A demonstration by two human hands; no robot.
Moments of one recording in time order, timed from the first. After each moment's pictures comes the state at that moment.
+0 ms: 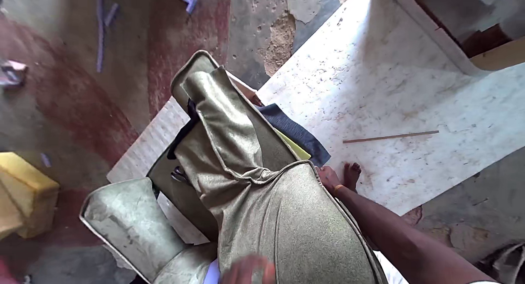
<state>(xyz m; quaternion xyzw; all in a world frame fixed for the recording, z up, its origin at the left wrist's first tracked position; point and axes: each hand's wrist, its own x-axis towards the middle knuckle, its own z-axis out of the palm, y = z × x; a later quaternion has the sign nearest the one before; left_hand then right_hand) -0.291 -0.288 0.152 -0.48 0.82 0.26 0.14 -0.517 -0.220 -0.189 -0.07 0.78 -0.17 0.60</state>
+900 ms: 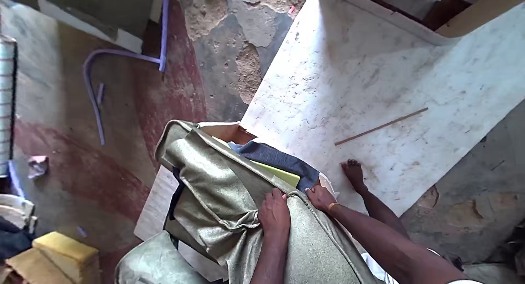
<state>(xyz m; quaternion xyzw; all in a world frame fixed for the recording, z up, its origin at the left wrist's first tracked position) -0.484 -0.358 -0.033 -0.41 0.79 0.09 0.45 -0.523 -0.213 -0.194 -0.06 0.73 -0.13 0.67</state>
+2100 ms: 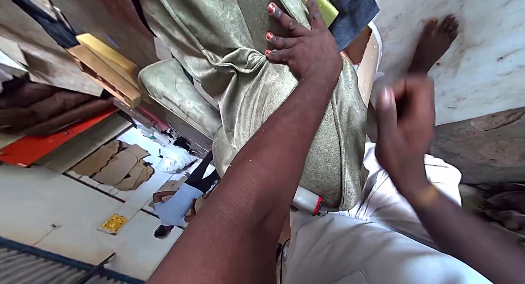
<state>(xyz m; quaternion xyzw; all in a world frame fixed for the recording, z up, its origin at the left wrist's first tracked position) -0.528 -0.297 -0.105 -0.49 0.66 -0.08 0.56 -0.557 -0.105 -0.020 -0.11 0.70 -0.48 0.52</state>
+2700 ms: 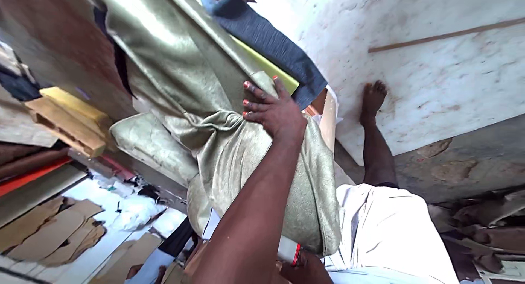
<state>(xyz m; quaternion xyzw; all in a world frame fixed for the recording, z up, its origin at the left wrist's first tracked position) -0.527 -0.295 -0.099 -0.50 0.69 -0.05 0.52 -0.435 -0.057 0.118 0.23 0.35 -0.22 0.88</state>
